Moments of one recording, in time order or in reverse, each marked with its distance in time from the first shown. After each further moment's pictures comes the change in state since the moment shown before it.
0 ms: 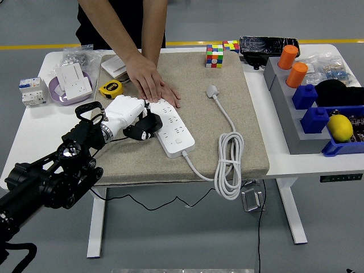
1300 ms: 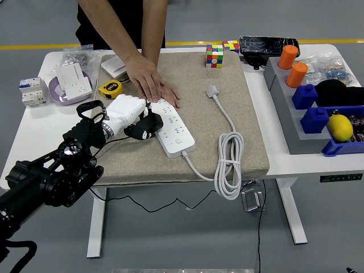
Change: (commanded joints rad) left arm -0.014 0.002 0.017 0.010 -0.022 -0.007 -0.007; right arm 0.002 0.001 0.005 -0.001 0.003 -0.001 0.001
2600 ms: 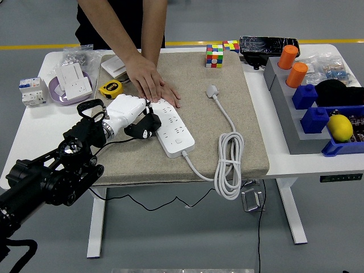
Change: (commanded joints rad) left arm -0.007 -0.001 0.007 0.001 -0.001 -0.009 0.005; right arm 0.001 -0.001 0.003 0.000 0.002 0.002 0.002
